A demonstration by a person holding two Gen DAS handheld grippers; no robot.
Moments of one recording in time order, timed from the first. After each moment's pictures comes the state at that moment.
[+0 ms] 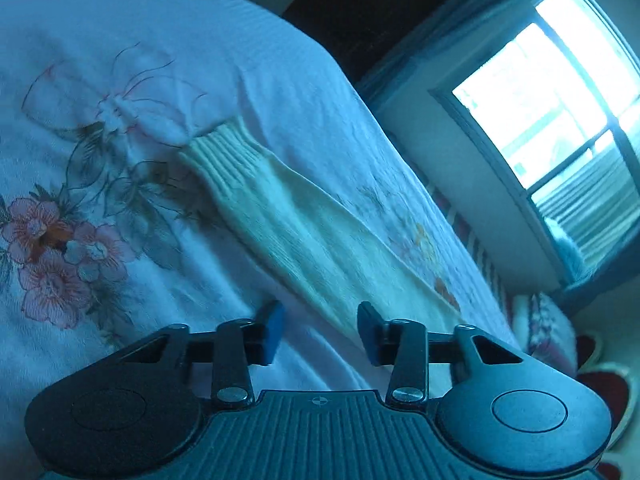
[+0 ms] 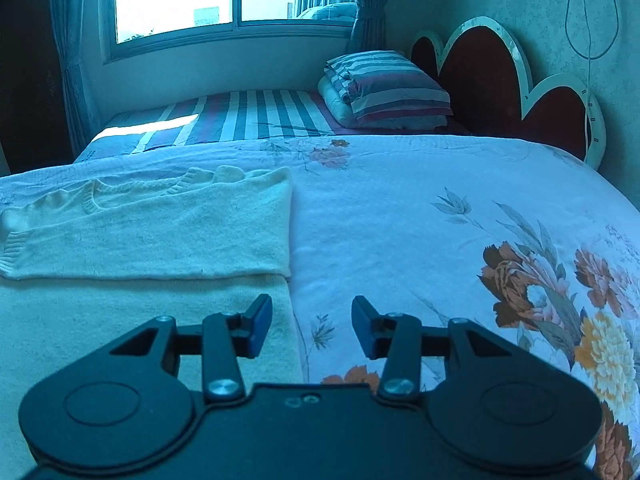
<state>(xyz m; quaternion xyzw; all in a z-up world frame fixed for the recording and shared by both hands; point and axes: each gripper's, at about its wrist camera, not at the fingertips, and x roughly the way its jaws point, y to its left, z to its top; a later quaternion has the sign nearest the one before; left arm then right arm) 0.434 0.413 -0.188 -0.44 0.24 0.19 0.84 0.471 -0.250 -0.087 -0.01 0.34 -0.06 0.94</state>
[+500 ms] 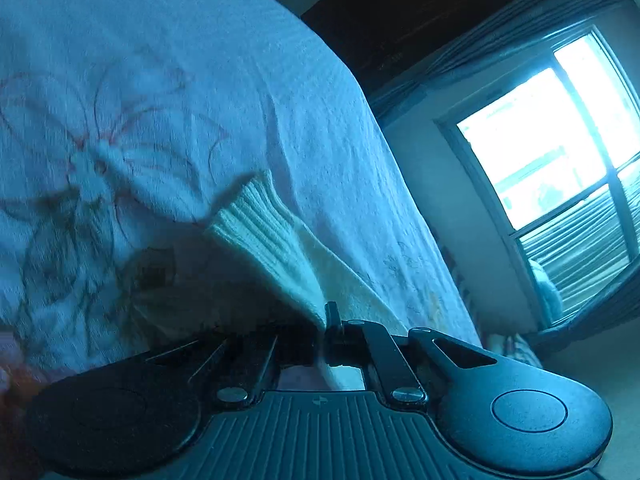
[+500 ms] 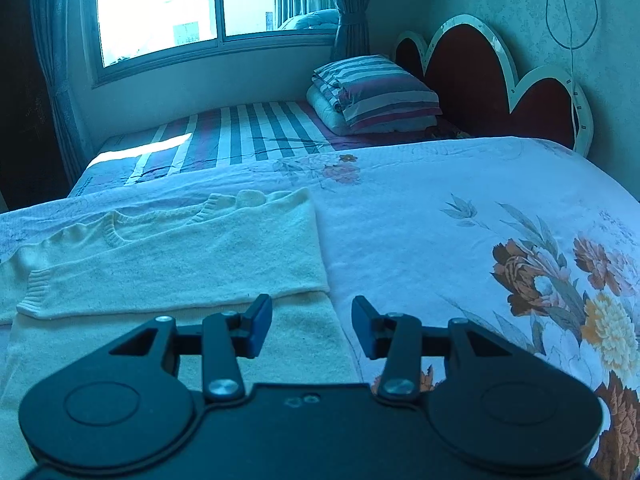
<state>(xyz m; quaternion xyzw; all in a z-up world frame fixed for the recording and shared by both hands) 0.470 0.468 -0.202 -0.47 0.20 0.19 0.84 0.465 -0.222 -0.064 0.03 0.32 -0.08 0.94</state>
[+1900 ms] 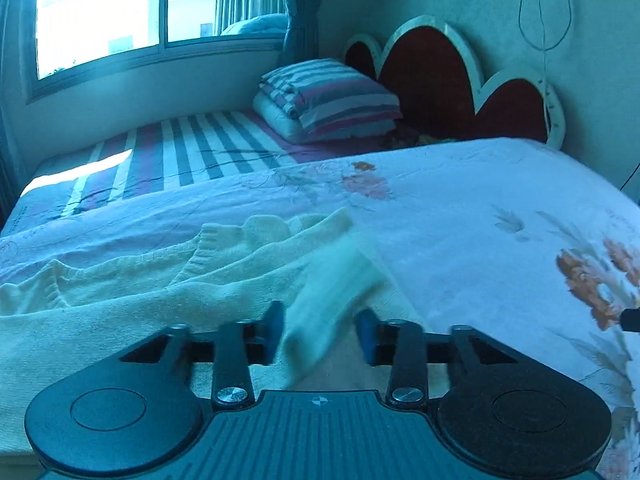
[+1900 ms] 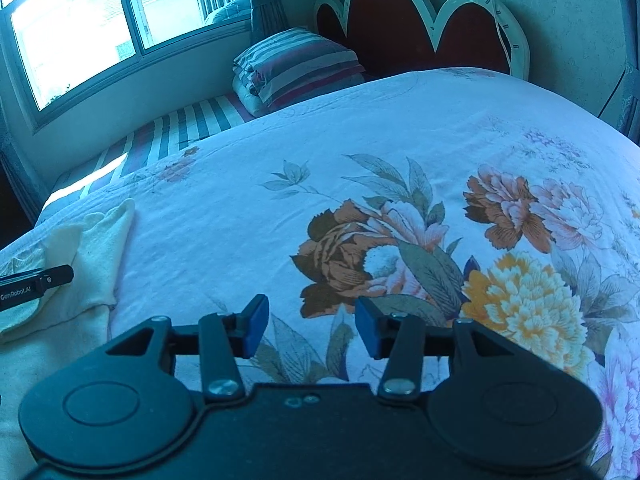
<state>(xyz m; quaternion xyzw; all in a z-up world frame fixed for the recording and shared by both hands) 0.600 -0.132 -0.096 0.03 0.31 -0.19 0.93 0.452 -0.416 -0.103 0.13 0.34 -0.13 0.92</state>
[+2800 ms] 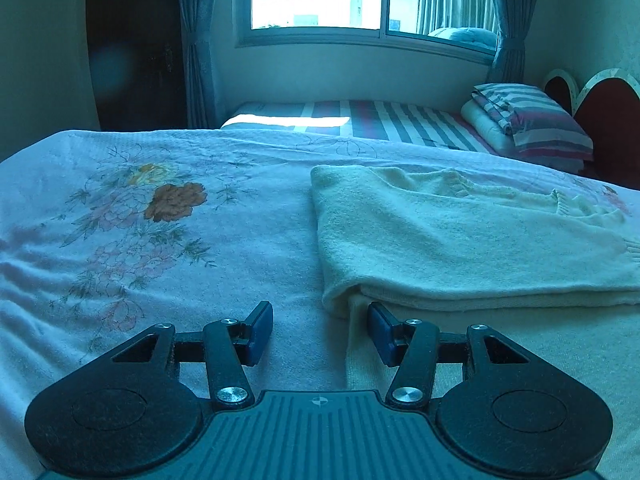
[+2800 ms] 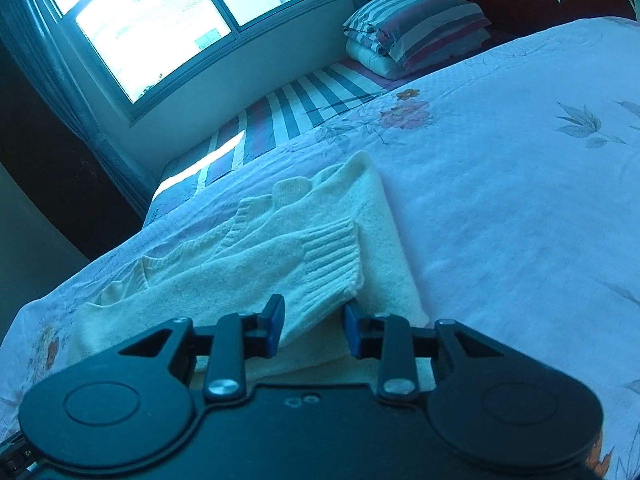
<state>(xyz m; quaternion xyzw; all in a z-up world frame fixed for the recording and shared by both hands) 0.539 0.119 -0.138 -0.03 0.33 0.08 0.94 0.568 -0.256 -0.128 0.21 0.35 0.03 0.91</state>
